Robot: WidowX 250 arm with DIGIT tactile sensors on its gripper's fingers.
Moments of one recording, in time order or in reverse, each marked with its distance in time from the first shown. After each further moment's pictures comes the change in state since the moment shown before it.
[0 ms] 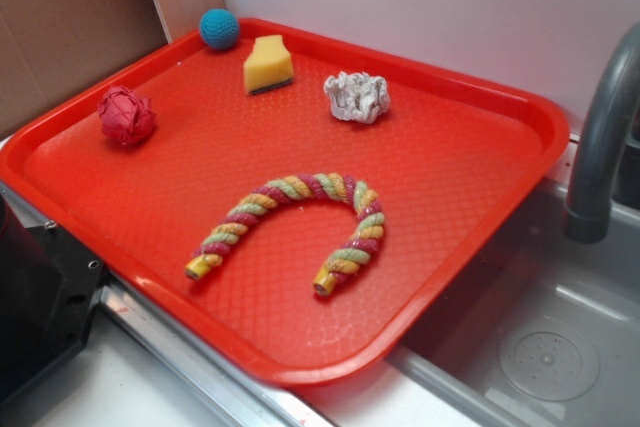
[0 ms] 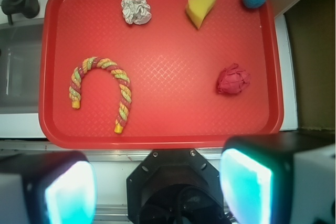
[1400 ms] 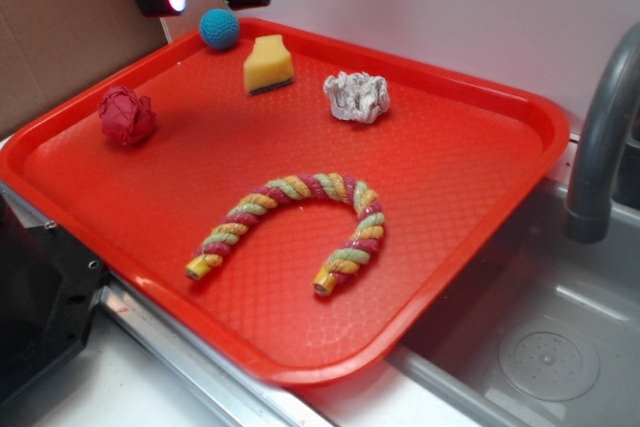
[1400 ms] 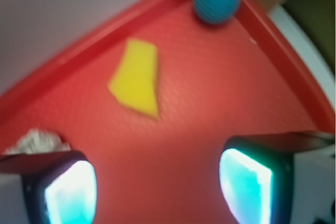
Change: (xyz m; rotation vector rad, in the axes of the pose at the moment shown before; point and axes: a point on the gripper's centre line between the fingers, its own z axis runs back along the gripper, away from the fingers) arm 0.139 0.084 -0.153 0.013 -0.088 0.577
